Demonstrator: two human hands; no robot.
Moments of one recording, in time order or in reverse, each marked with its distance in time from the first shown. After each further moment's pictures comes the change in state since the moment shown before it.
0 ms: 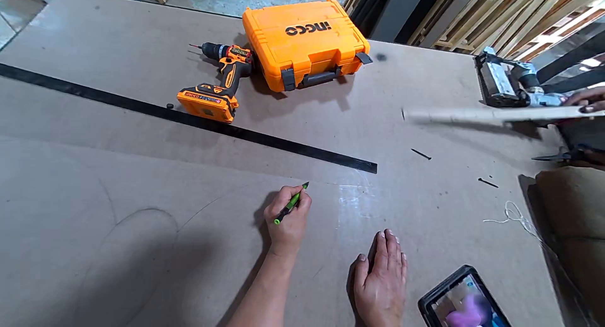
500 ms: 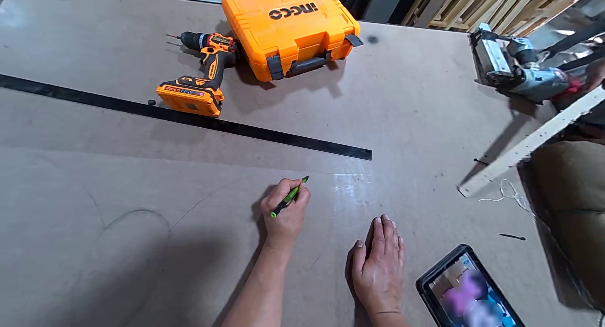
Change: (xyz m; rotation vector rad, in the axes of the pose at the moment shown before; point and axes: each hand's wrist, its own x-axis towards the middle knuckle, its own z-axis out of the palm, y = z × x) left_hand -0.002 0.003 -0.003 0.007 -0.116 0.034; right_hand 0.000 0.000 0.000 0.005 -0.006 0.009
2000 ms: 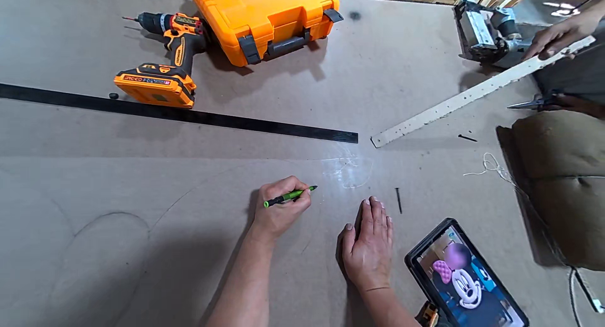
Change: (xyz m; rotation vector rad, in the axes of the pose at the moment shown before) left_hand 0.002 -0.004 -0.012 -0.180 -0.495 0.117; right_hand 0.002 -0.001 -0.002 -0.006 -0.030 0.018
